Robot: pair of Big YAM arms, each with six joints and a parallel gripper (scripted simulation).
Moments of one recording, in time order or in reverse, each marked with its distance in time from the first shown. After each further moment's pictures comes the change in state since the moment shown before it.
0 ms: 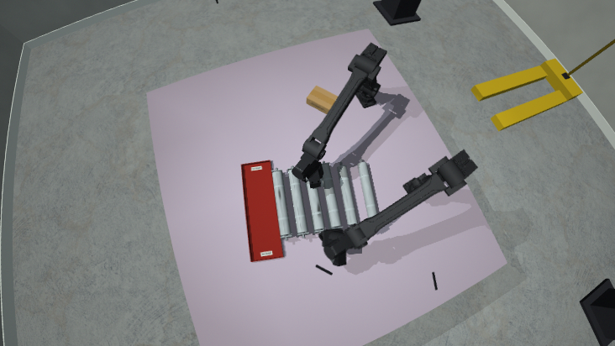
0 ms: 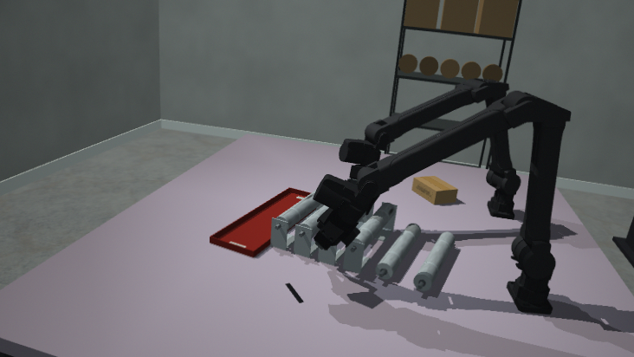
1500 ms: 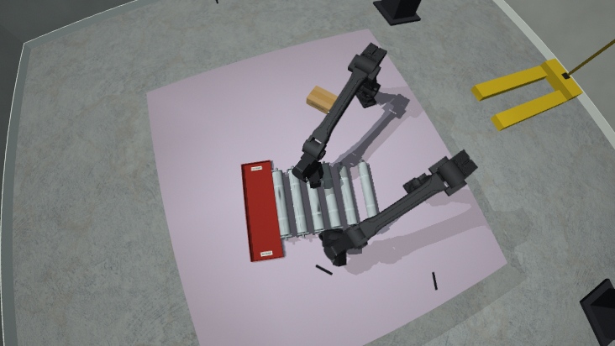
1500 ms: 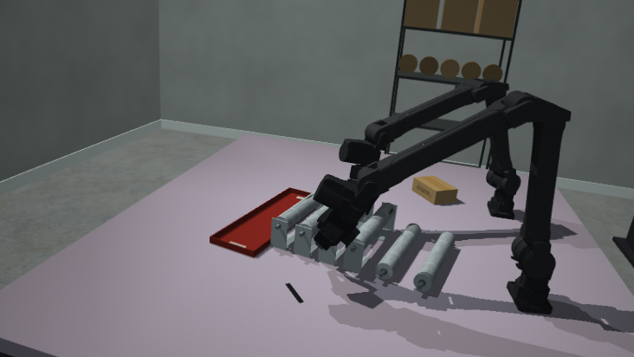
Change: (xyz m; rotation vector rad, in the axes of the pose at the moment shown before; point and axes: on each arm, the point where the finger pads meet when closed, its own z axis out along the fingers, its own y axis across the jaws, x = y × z) left arm -0.001 0.000 0.000 0.001 -0.002 -0.001; right arm -0.001 0.000 0.000 0.000 -0.001 0.000
